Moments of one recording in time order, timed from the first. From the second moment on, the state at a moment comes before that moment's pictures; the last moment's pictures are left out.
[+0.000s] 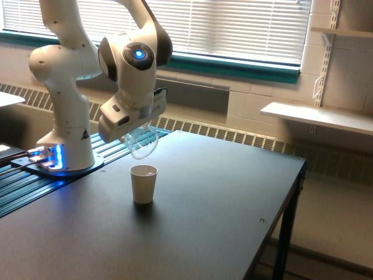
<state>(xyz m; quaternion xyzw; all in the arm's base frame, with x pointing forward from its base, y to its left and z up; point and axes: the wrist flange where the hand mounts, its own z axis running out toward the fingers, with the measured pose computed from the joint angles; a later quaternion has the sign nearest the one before) 0.317 -0.106 0.265 -0.82 0.50 0.28 0.11</state>
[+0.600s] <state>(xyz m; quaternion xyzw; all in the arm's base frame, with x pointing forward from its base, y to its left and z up) 0.329 -0.102 0.272 -0.84 0.47 0.26 0.08</state>
